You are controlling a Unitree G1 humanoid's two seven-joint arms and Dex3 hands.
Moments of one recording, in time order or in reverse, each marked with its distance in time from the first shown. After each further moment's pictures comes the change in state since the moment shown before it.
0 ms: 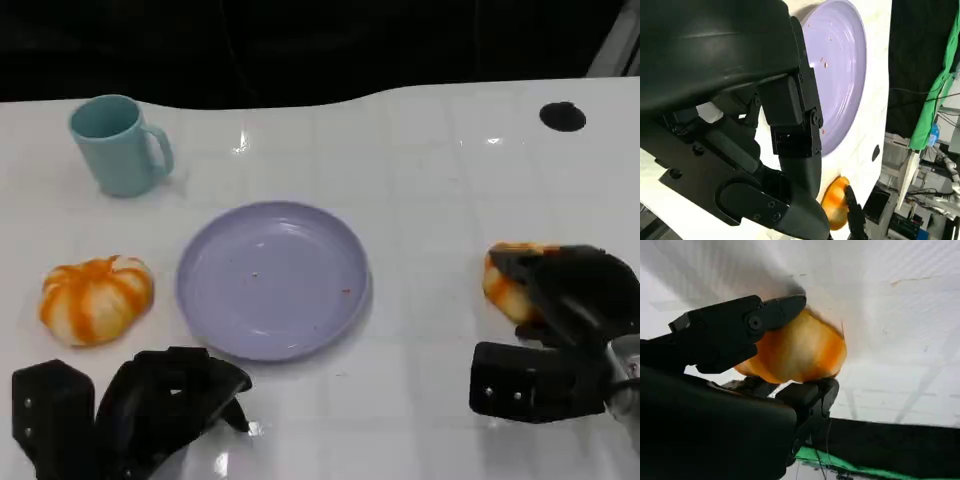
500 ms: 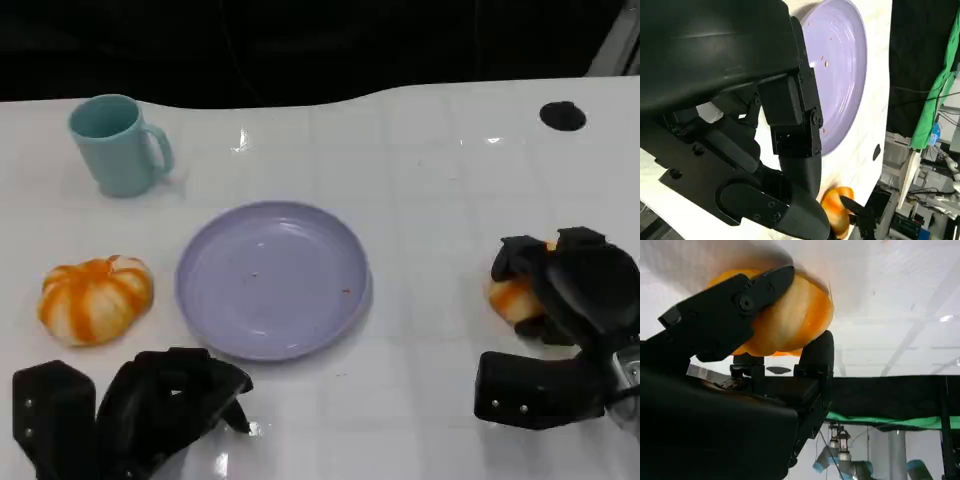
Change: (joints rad) left arm 0.005 0.000 -0.003 -0.010 0.003 0.004 0.001; right arm -0.048 0.002 0.039 0.151 -0.013 -0.128 -0.293
